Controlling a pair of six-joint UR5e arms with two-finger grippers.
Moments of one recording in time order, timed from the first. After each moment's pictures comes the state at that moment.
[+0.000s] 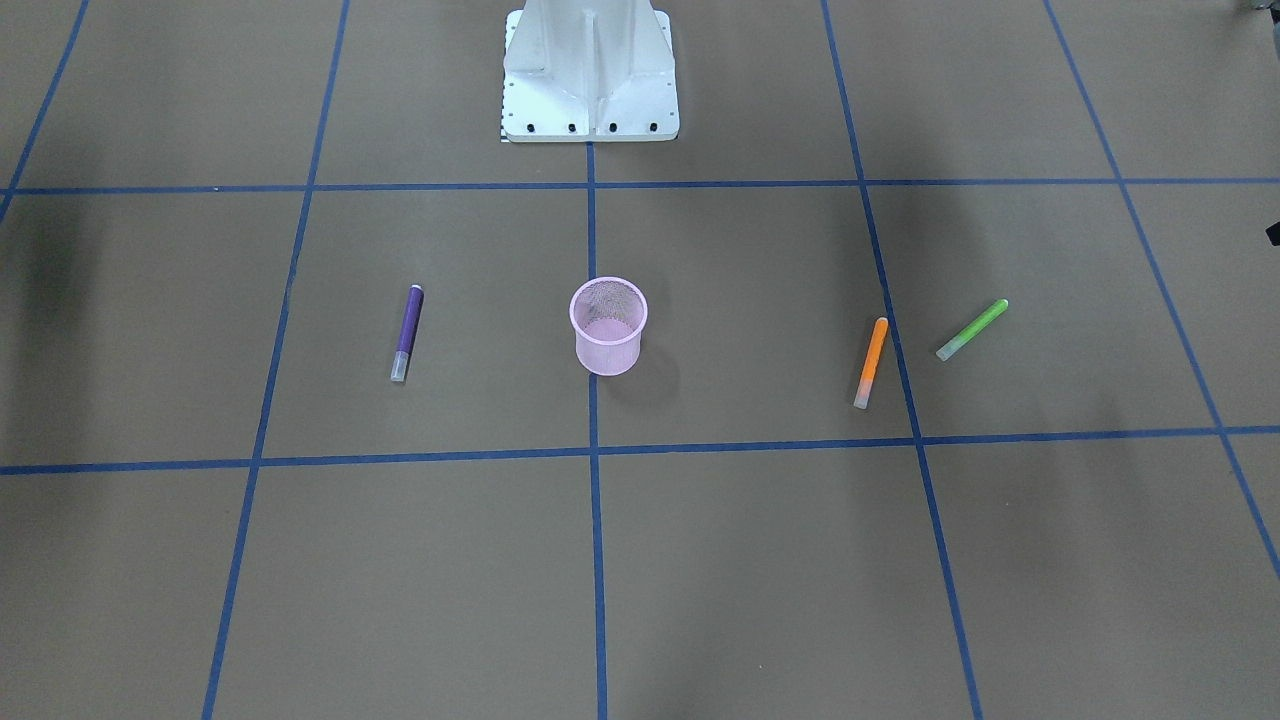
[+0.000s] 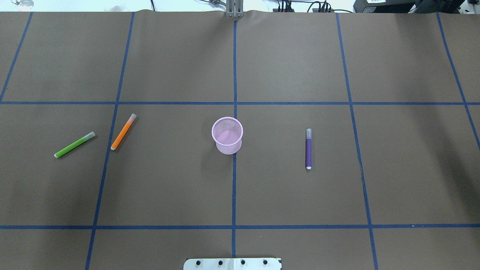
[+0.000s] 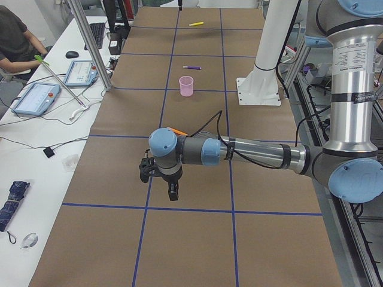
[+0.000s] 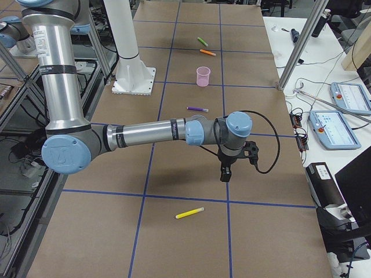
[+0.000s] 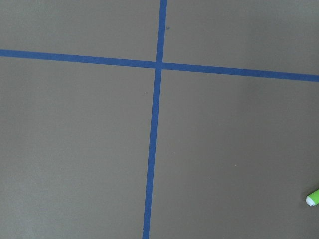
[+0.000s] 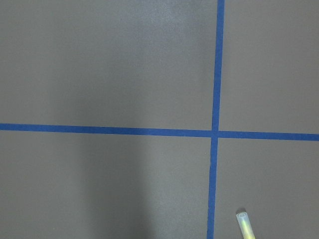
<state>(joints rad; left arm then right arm) -1.50 -1.50 -1.76 -1.49 -2.39 -0.14 1.46 -1.45 1.62 -1.66 2.33 0.11</state>
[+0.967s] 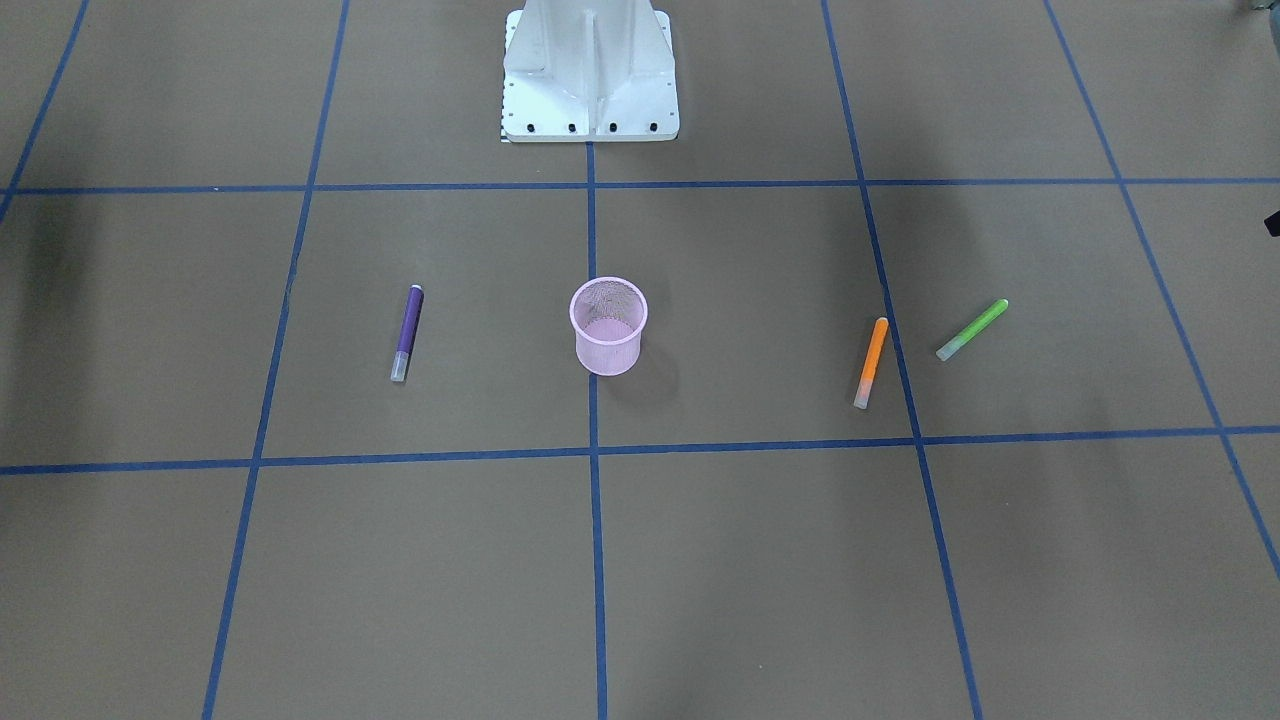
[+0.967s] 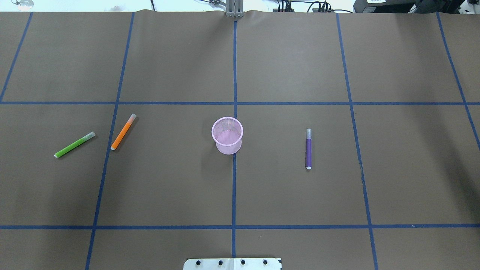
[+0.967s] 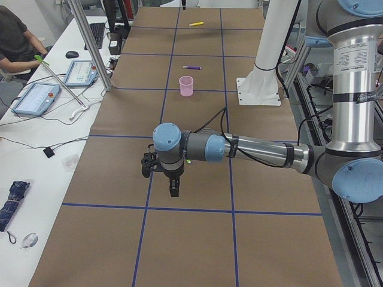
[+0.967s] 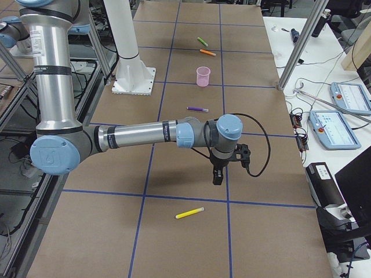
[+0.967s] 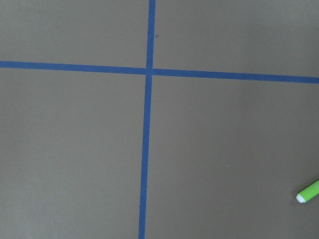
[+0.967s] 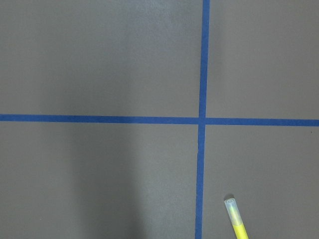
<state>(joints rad) -1.50 -1.48 -1.80 -1.50 -2.39 -0.14 1.47 -1.53 1.67 -1.65 2.32 0.12</state>
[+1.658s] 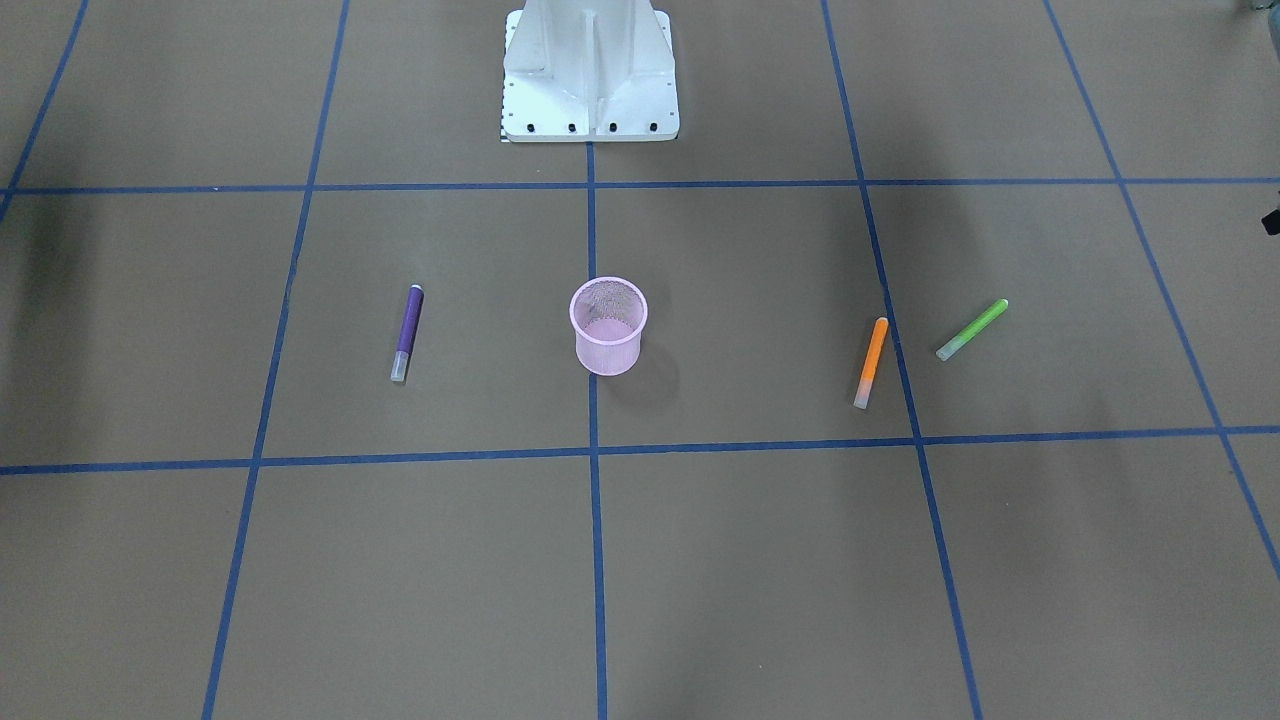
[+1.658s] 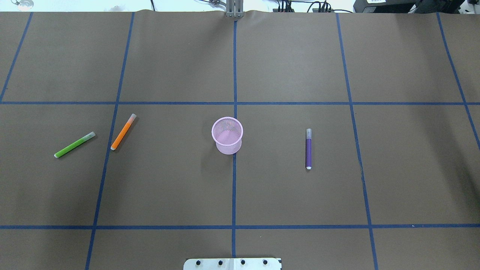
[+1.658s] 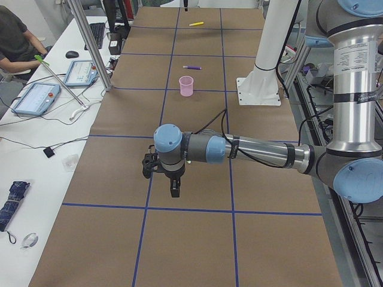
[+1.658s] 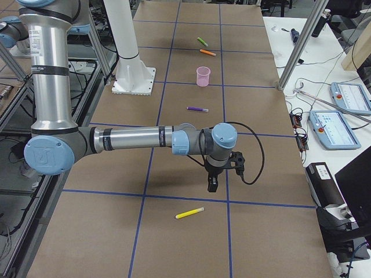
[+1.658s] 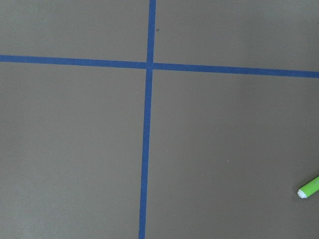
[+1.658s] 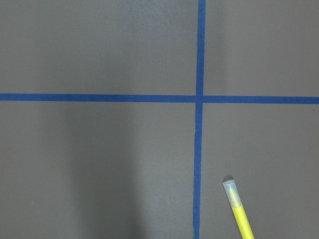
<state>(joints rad) -1.50 -1.48 -1.81 -1.50 -2.39 -0.14 1.45 -1.57 1.60 -1.58 2.28 0.06</state>
